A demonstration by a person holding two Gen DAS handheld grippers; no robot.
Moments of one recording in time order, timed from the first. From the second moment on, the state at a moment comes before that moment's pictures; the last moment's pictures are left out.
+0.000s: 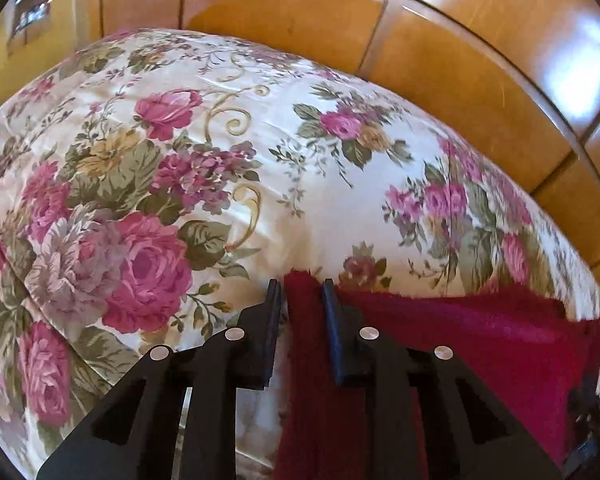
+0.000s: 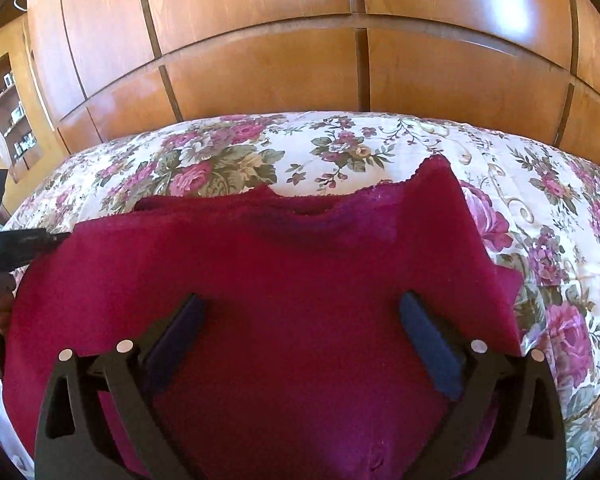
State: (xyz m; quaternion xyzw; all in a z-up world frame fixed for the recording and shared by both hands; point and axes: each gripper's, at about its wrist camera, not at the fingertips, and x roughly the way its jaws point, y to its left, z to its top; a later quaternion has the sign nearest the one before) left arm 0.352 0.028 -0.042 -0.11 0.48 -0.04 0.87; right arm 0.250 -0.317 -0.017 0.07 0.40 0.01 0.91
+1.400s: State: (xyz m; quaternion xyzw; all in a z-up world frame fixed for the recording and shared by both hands) left arm 0.141 -0.005 0.015 -0.05 0.40 -0.06 0.91; right arm 0.244 -0.313 -0.013 0.06 0.39 0.00 0.92
